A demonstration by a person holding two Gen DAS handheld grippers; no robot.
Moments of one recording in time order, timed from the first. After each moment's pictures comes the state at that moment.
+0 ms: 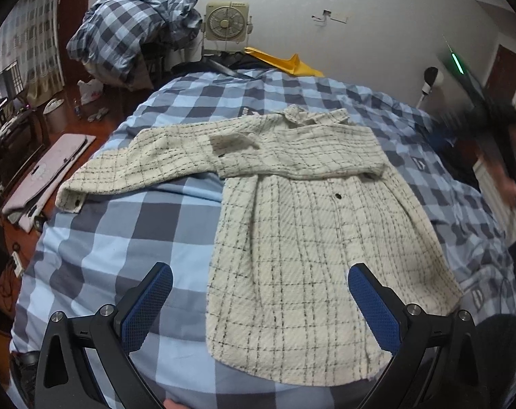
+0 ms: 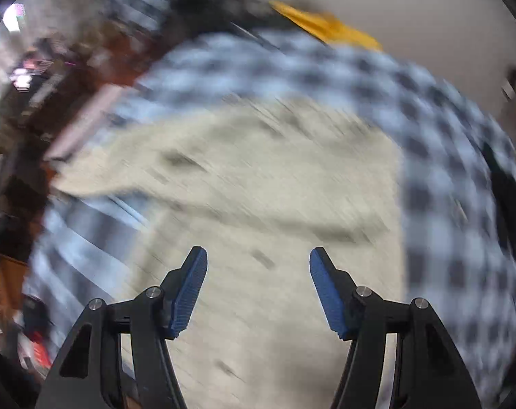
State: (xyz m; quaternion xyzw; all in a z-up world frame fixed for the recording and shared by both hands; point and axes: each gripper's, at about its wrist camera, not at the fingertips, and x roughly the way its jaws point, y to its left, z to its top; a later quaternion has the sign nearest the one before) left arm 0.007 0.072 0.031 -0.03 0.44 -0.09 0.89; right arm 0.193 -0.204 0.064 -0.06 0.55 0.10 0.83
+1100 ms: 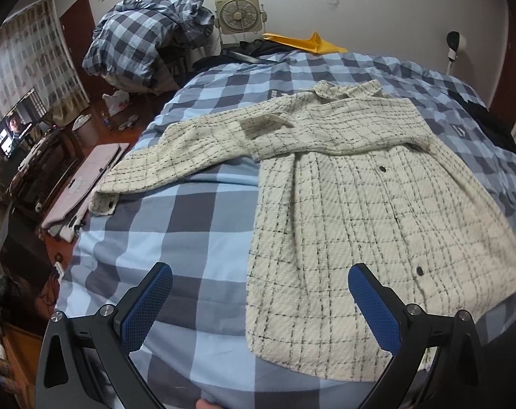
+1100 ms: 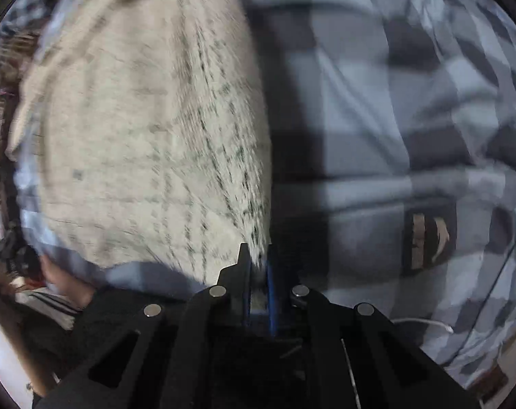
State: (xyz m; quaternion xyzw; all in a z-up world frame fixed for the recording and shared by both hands) left arm 0.011 0.061 0.003 0.05 0.46 -0.02 0.89; right arm 0.027 -0.409 -0.099 0.09 0.75 0.02 0.66
